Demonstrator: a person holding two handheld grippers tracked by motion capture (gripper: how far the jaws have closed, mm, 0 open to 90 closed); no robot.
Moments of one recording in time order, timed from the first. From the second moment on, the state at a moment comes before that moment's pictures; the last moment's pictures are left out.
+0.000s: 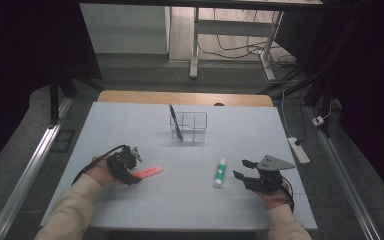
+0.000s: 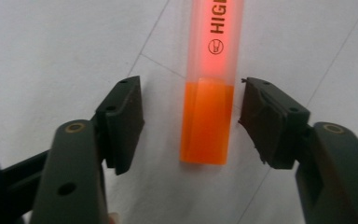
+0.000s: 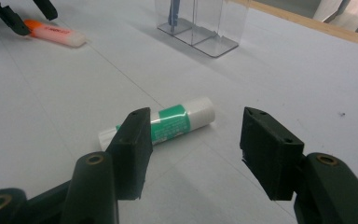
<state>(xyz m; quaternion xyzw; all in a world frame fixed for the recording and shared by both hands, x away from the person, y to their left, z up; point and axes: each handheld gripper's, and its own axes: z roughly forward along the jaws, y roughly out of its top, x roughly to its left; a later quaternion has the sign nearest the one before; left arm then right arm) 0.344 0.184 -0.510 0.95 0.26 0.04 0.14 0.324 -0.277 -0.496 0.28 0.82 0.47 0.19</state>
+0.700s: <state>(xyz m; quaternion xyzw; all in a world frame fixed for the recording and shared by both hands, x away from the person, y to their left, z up) 0.343 0.185 -0.510 0.95 0.27 0.03 0.14 0.324 -0.277 -0.497 0.28 0.81 0.47 0.18</state>
